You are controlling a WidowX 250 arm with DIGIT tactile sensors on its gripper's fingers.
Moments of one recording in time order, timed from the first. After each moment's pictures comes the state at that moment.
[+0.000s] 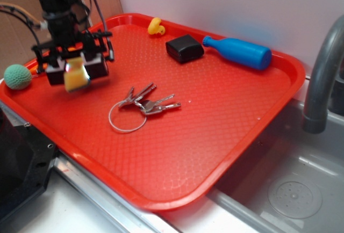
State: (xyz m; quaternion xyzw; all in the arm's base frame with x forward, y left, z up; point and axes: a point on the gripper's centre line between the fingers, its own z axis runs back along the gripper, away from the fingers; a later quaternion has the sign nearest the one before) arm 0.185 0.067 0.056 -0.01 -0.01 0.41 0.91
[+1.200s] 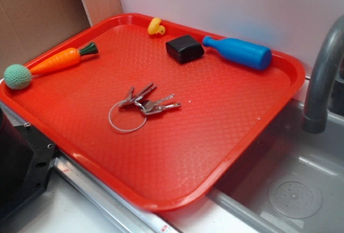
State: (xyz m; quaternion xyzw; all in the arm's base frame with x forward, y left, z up) arm 0.179 -0.056 0.205 -0.01 -0.03 -0.09 1.00
